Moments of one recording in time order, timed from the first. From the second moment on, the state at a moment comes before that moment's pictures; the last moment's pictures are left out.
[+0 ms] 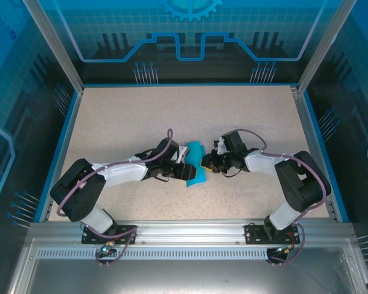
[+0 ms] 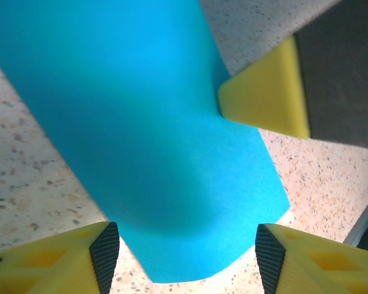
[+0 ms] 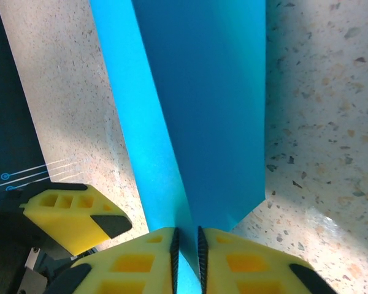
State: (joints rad) left arm -0.69 1.56 0.78 -0.13 0.36 -0.51; right arm 0.45 1.62 0.73 -0.05 -0.61 0.86
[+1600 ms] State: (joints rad) left arm -1.05 1.71 0.96 -0.29 -0.16 -0.29; right arm 0.44 1.64 0.73 -0.11 -0.61 0.93
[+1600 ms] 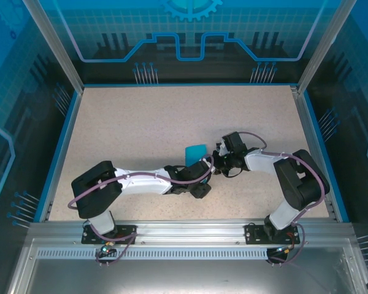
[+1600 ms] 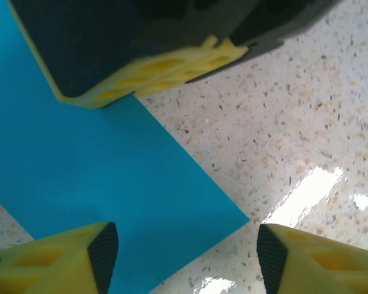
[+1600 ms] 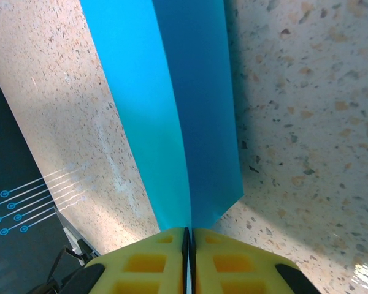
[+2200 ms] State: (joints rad) left arm -1.00 1.68 0.93 -0.26 -0.17 -0.31; right arm 0.42 1.63 0.73 -0.14 -0.61 0.90
